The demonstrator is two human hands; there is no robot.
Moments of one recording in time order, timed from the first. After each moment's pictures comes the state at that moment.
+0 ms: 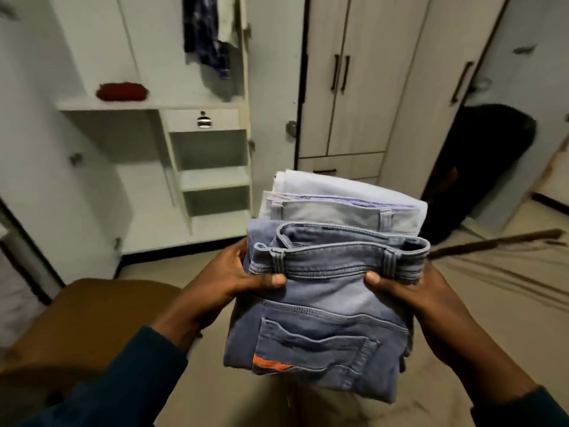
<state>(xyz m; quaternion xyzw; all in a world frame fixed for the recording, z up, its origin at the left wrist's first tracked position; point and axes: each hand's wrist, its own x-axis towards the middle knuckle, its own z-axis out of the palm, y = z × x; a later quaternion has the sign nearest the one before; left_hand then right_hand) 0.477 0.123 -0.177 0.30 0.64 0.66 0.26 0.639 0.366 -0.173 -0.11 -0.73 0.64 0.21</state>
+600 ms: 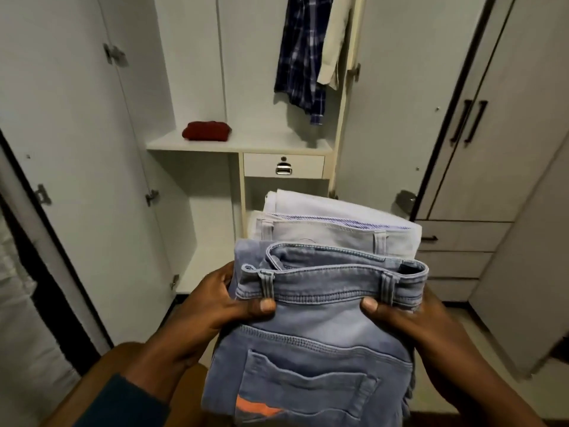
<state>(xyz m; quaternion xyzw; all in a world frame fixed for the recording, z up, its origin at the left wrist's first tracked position) 0.147 0.070 -0.132 0.20 0.68 0.69 0.13 0.233 0.344 -0.128 -0.01 -0.72 0.69 0.12</state>
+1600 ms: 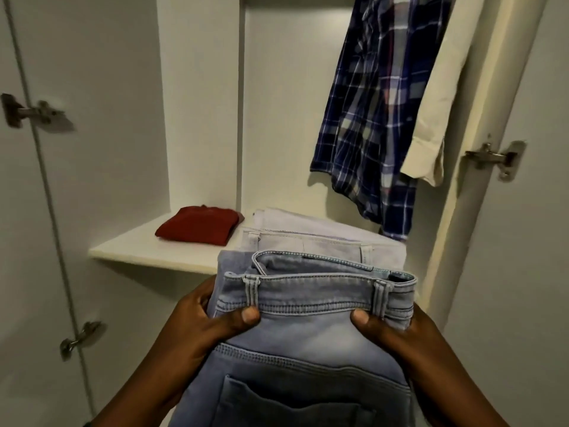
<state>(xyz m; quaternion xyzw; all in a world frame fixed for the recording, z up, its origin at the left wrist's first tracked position) -0.471 0.149 -0.072 0.15 0.68 0.71 -0.08 -0.452 0.418 -0.065 0.12 -0.72 0.67 0.13</state>
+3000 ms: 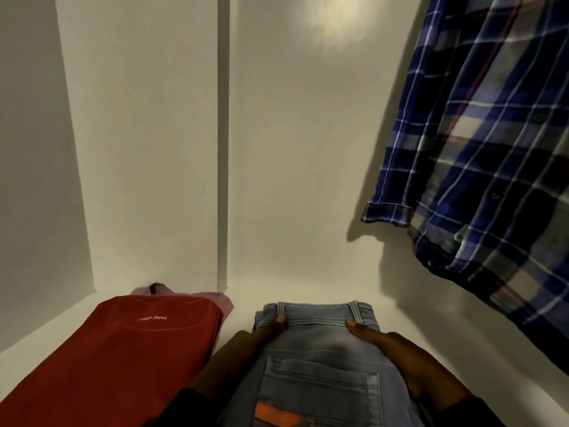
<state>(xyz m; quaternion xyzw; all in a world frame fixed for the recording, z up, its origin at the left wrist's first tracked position) -1.055 0.138 -0.128 0.00 0.80 0.57 0.17 -1.010 0.412 -0.099 -0.13 -0.74 0.65 -0.13</state>
